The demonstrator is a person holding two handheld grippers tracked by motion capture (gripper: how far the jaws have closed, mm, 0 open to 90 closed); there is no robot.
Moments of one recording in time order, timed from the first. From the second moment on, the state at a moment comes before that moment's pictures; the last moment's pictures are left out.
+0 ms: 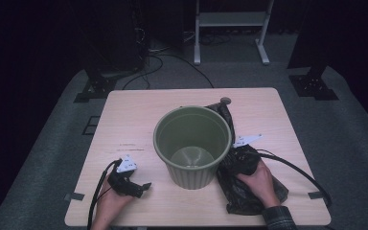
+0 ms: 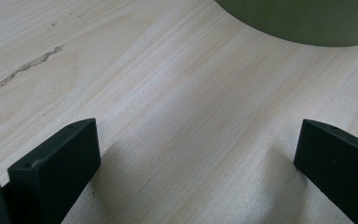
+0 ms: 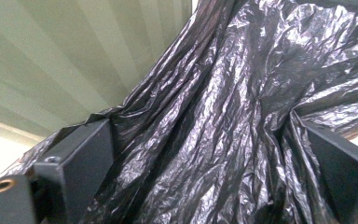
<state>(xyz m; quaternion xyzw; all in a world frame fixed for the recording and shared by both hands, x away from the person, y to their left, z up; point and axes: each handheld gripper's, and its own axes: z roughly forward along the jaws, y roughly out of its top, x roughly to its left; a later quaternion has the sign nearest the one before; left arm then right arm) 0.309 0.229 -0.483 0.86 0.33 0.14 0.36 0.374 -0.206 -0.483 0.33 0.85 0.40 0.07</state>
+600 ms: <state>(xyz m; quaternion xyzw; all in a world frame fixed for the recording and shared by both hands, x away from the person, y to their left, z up) 0.309 0.229 -0.483 0.86 0.33 0.14 0.36 0.360 -0.201 -0.479 0.30 0.87 0.39 0.11</state>
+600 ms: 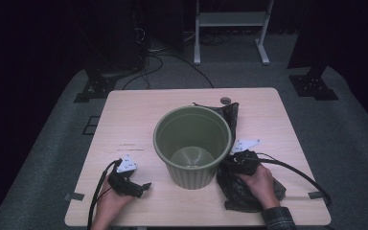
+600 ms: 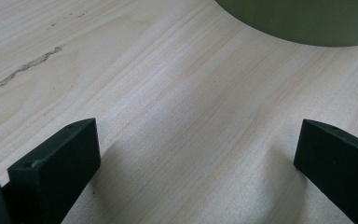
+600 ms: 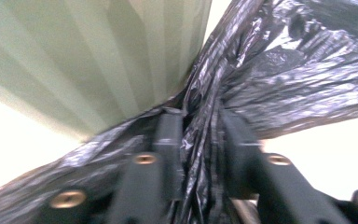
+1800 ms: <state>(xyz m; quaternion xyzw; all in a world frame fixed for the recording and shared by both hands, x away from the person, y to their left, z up) 0.309 0.229 -0.483 0.86 0.33 0.14 0.36 0.323 -0.222 -0.387 0.19 0.86 0.48 0.02</state>
